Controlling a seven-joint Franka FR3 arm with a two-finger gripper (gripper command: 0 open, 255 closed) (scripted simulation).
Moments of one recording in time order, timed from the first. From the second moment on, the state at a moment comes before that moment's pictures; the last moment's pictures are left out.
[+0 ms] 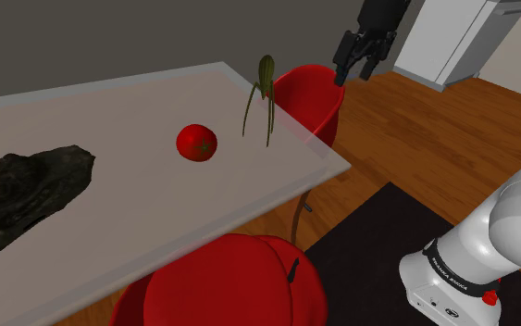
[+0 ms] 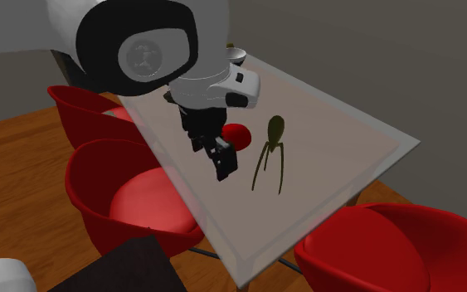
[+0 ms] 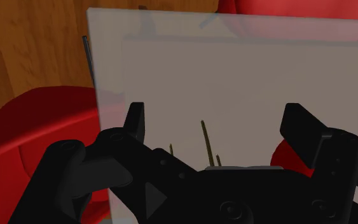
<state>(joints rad) 0.00 -0.57 0.06 -2.31 0.08 1.79 0.09</state>
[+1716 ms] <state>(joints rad) 0.01 0.10 0.13 -1.78 -0.04 2.11 0.20</state>
